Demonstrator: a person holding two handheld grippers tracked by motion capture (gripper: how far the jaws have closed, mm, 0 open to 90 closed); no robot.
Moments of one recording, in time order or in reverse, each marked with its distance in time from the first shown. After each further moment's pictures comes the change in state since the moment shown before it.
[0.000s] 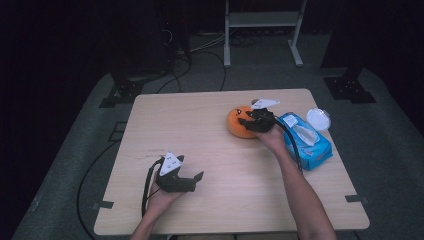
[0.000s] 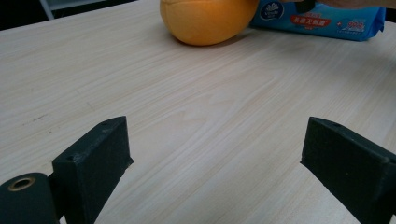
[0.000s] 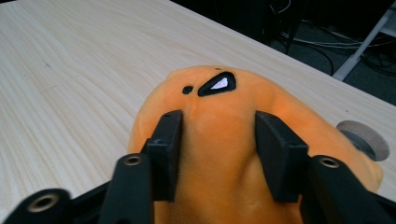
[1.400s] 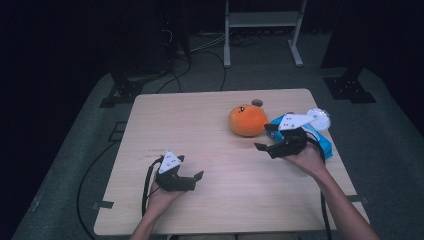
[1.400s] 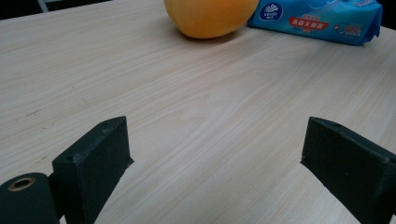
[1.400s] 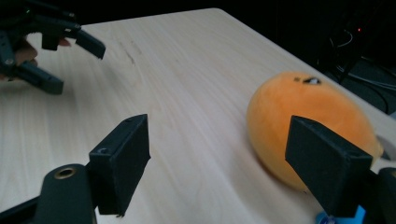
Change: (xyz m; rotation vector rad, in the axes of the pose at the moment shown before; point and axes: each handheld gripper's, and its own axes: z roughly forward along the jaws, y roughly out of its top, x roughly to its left) left arm 0.002 0.001 0.001 0.008 -0.019 -0.030; right arm 0.035 -0.006 -0.137 -0.067 0.227 -0.166
